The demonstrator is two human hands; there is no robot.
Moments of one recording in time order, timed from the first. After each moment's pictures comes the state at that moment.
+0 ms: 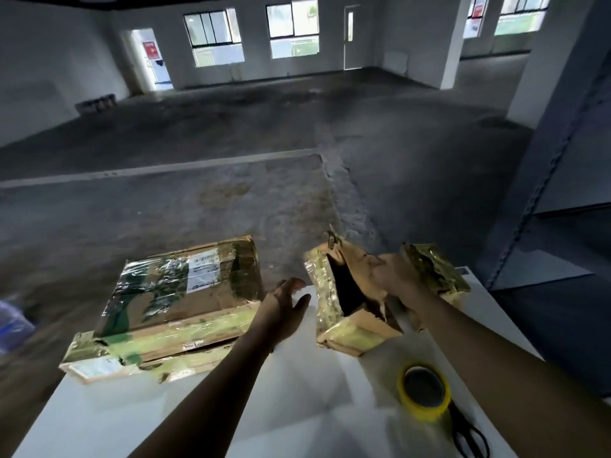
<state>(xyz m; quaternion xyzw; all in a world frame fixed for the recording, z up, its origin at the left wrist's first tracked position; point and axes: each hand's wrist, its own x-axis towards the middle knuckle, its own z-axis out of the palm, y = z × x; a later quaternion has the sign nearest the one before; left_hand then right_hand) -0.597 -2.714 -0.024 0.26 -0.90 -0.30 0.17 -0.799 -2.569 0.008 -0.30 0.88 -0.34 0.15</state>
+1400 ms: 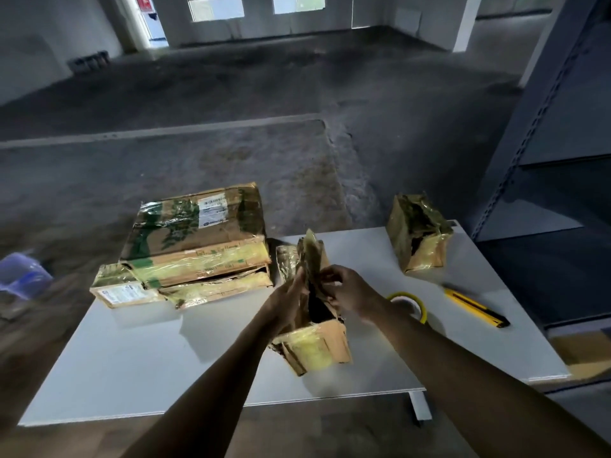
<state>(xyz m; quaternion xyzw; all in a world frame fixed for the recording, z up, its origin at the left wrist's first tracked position) -0.512 -2.601 -0.026 0.36 -0.74 -0.56 0.05 -0.648 -2.513 -0.048 -0.31 0.71 -0.49 0.40</state>
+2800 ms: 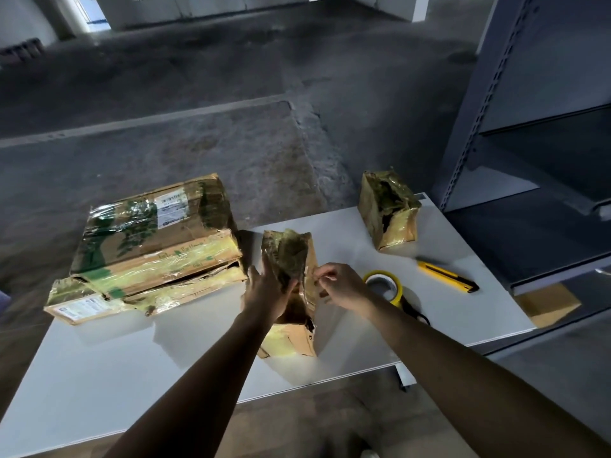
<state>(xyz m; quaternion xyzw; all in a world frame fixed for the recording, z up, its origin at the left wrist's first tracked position) -0.540 -2.613 -0.072 0.39 -0.88 -0.27 0.02 -0.669 -2.487 -0.086 -0.24 0.79 -0.44 0.36</state>
